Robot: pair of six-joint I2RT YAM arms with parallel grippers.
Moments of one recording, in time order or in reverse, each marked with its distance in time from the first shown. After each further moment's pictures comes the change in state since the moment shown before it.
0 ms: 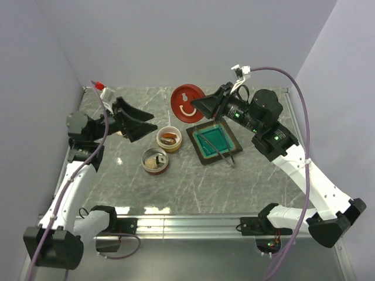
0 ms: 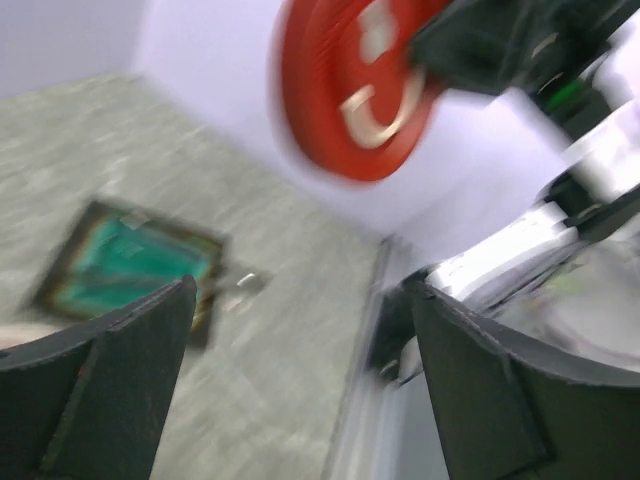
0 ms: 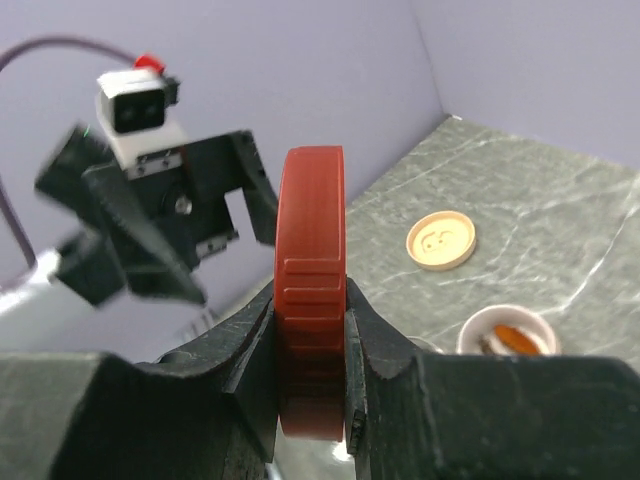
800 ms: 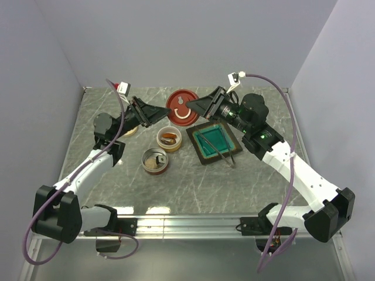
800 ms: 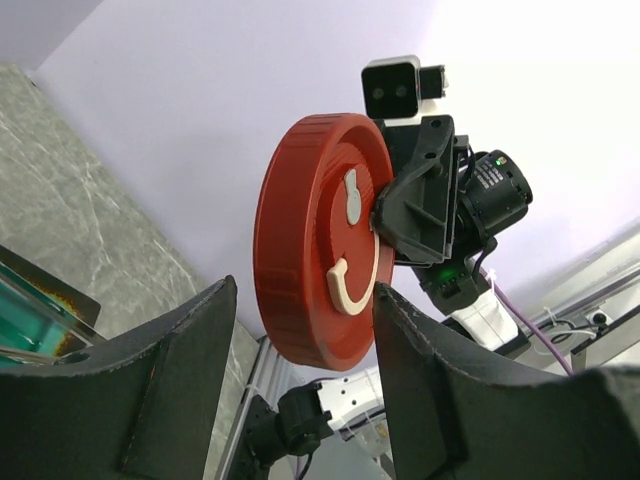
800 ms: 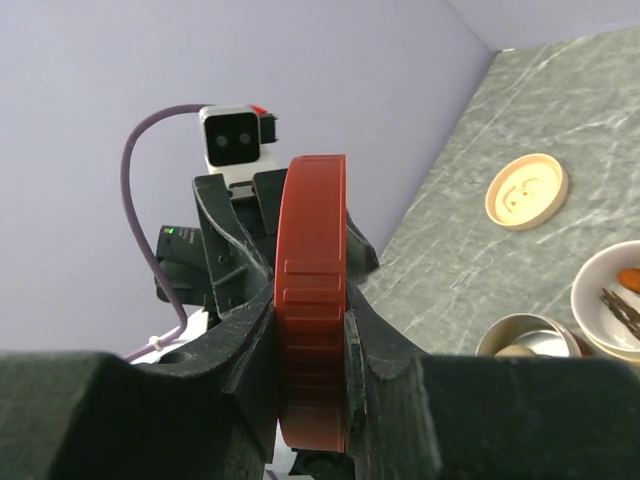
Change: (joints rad) left arm -0.247 0.258 -0.116 0.602 -0.375 -0.599; right arm -0.032 0.058 -0.153 0.173 0.036 0.451
